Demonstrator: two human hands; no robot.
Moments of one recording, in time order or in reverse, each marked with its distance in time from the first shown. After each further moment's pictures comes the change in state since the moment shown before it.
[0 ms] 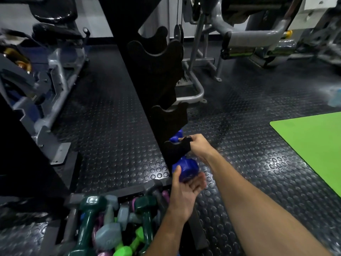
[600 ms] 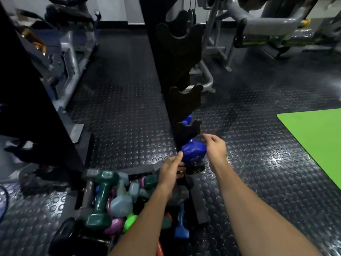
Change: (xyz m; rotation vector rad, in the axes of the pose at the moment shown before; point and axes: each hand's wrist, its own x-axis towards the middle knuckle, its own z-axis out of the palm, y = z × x) left_hand -0.024 0.044 -0.043 0.609 0.212 0.161; right_hand -0.056 0.044 0.019 0.212 0.471 0.083
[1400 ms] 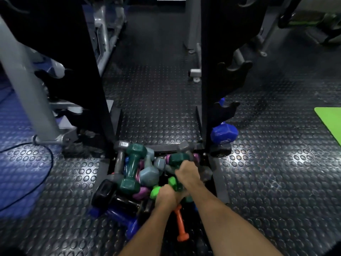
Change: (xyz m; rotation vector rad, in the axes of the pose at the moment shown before) left_hand -0.061 -0.089 -0.114 0.989 0.079 -0.346; right_hand -0.160 0.078 0.114 -0.945 -0.459 -0.062
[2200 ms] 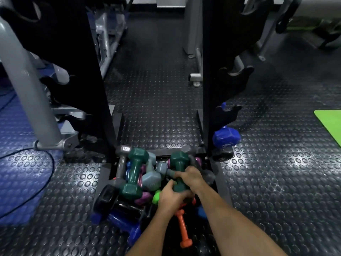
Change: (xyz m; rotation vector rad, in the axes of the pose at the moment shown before) left_hand -0.014 -0.001 -0.009 -0.541 -0.022 0.085; right_hand 0.015 0.011 0.007 0.448 -0.153 0.144
